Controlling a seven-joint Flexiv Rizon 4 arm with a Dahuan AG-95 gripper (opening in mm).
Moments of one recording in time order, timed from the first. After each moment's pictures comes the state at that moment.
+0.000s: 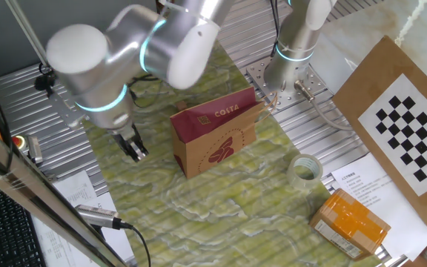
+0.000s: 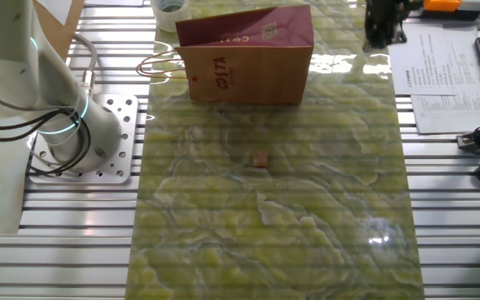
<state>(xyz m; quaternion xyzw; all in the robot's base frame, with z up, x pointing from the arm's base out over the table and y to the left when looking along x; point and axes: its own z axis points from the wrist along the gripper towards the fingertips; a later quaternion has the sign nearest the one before) 0.615 0.144 0.164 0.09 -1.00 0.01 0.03</state>
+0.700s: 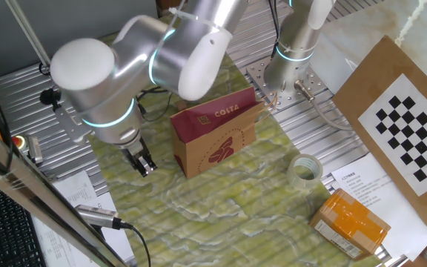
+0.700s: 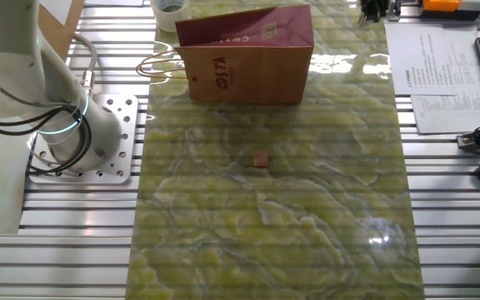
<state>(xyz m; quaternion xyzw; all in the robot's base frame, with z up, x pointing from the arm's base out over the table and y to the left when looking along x) 0.612 0.185 0.176 0.08 -1.00 -0.01 0.03</state>
